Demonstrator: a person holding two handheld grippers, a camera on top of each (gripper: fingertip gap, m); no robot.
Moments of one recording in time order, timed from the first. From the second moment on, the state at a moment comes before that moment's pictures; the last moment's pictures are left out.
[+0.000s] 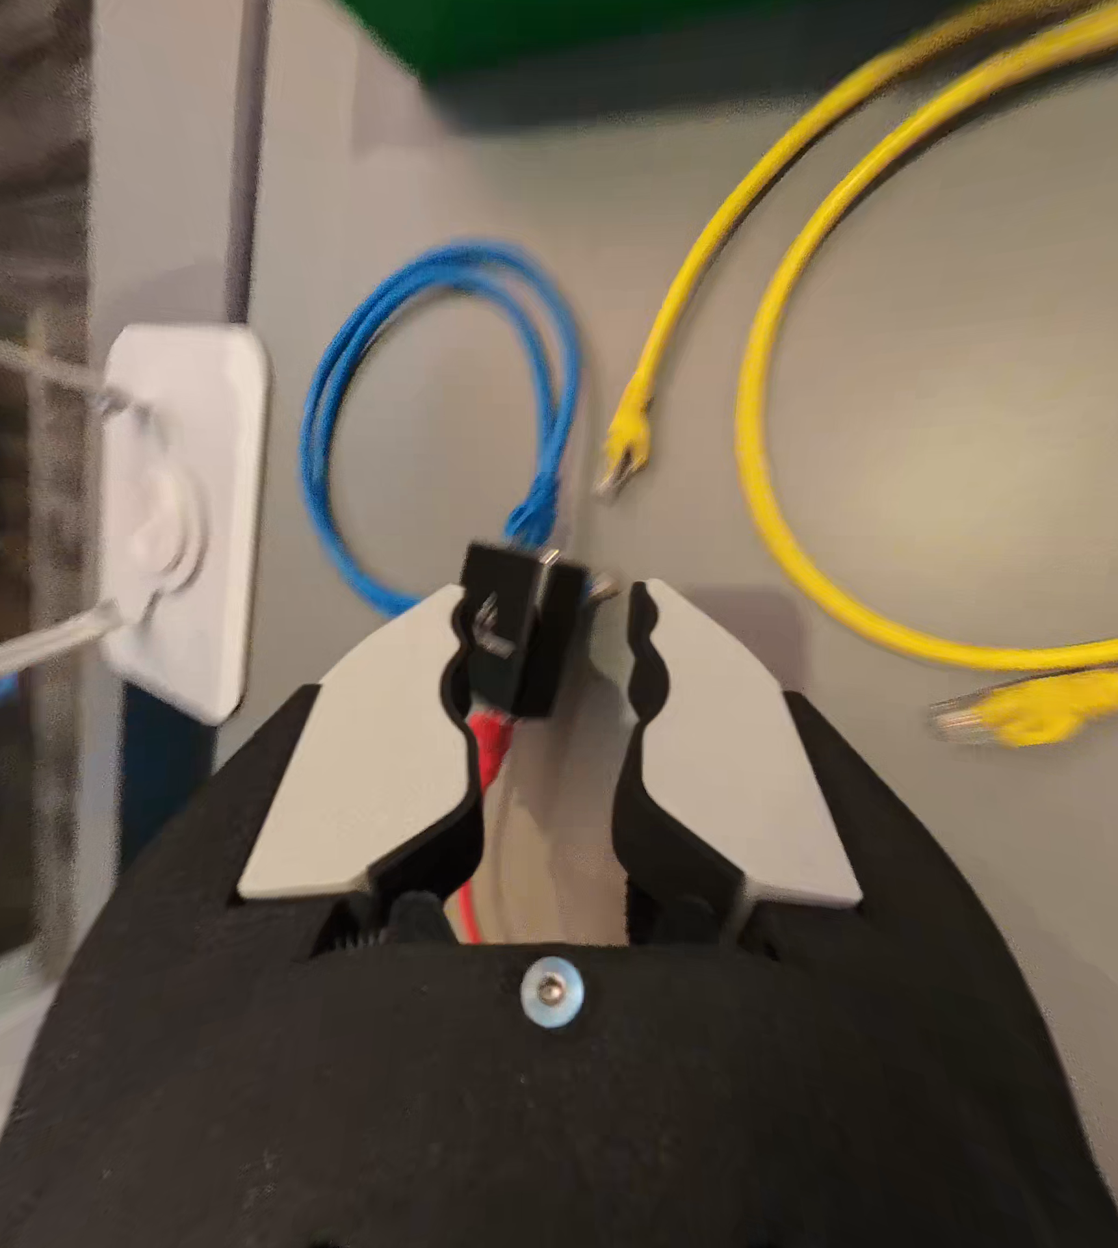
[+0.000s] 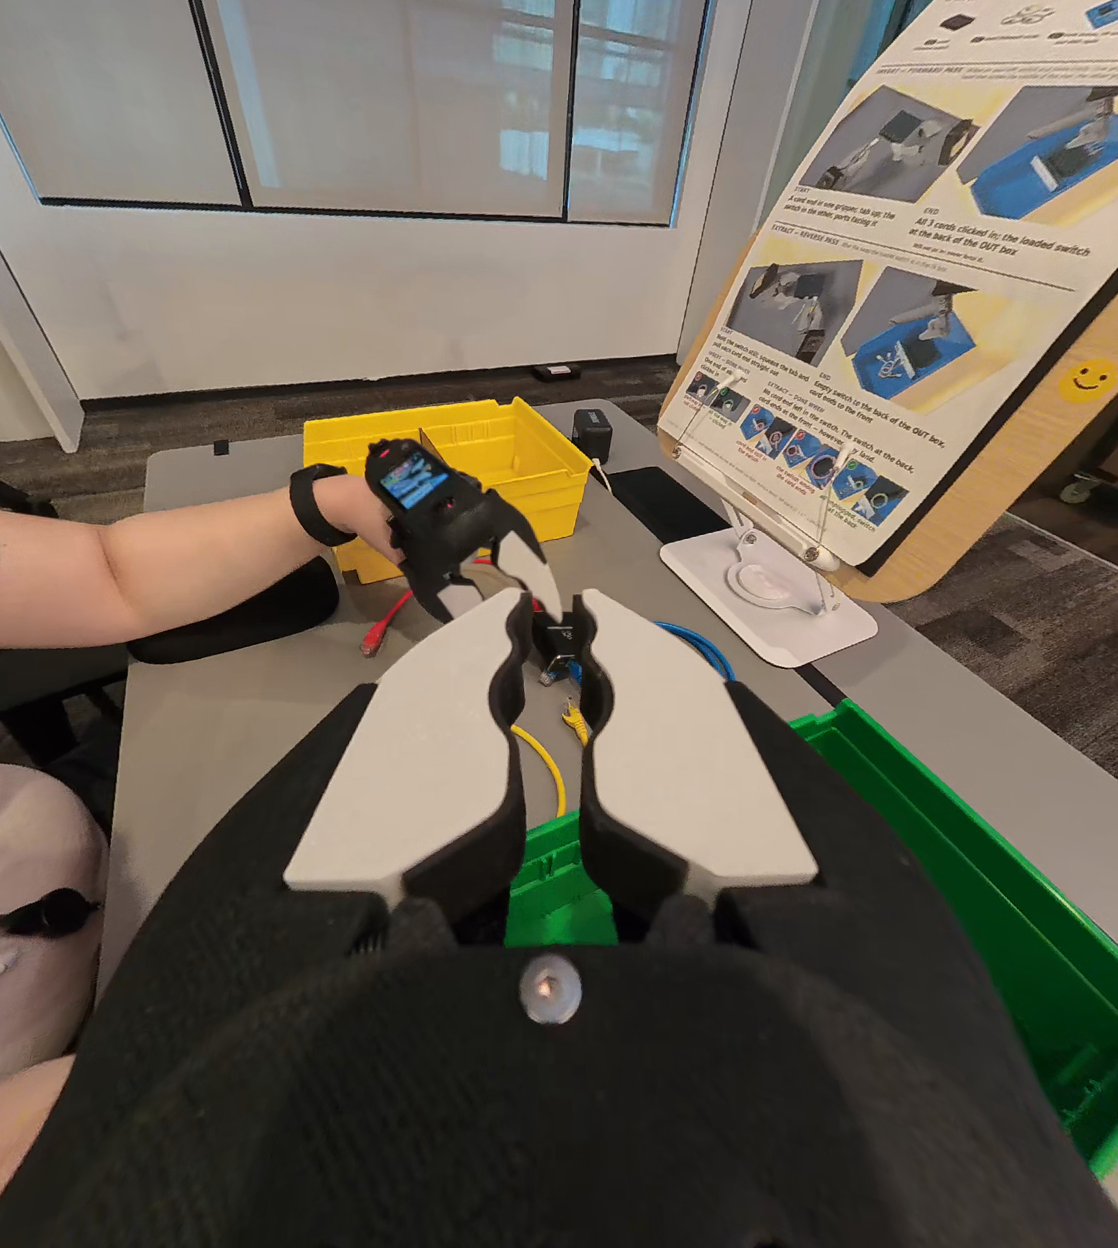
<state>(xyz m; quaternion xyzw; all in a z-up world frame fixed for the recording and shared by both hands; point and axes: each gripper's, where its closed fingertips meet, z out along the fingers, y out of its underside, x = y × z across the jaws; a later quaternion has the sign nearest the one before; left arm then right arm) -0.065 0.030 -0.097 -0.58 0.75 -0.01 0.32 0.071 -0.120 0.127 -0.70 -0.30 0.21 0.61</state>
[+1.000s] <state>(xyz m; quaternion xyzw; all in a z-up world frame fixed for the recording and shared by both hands) -0.064 -0.059 -0.112 -0.46 0.85 -0.13 0.22 0.085 -0.144 0.137 -0.66 -0.31 0.21 0.65</state>
